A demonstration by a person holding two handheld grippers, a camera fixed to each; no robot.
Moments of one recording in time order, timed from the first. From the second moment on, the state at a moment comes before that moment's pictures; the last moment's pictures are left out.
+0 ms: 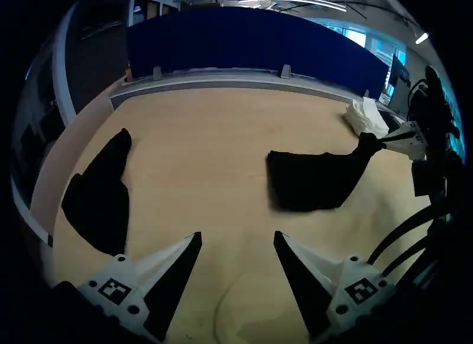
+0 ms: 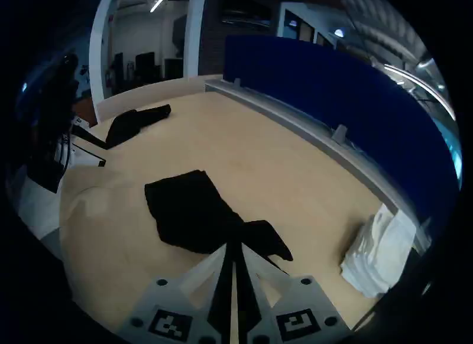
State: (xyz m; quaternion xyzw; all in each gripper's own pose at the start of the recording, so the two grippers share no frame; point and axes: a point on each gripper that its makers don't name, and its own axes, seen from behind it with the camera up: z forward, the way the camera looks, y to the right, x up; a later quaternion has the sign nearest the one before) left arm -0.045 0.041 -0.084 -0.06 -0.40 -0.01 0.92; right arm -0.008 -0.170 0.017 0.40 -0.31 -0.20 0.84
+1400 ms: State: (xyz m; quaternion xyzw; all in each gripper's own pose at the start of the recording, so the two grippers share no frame) left arm -0.057 0.040 -0.114 -0.04 -0.39 -0.06 0.92; right arm -0.098 -0.371 -0.014 0.56 -0.35 -0.28 0.70
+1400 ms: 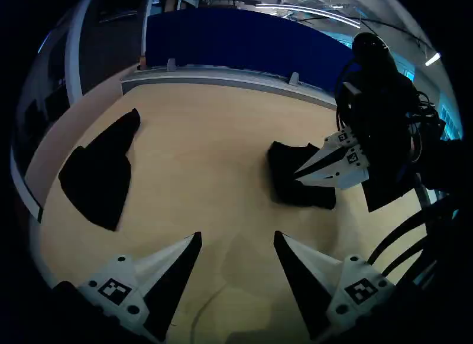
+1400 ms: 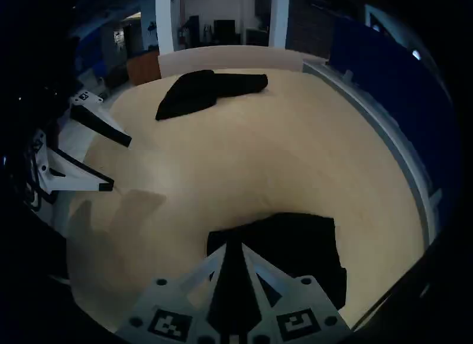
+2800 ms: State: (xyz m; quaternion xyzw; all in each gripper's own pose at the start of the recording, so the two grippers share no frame) left arm -0.055 0.038 -0.116 -0.05 -0.39 -0.06 0.92; right arm -0.083 -0.265 0.011 0.42 -0.37 -0.18 0.81
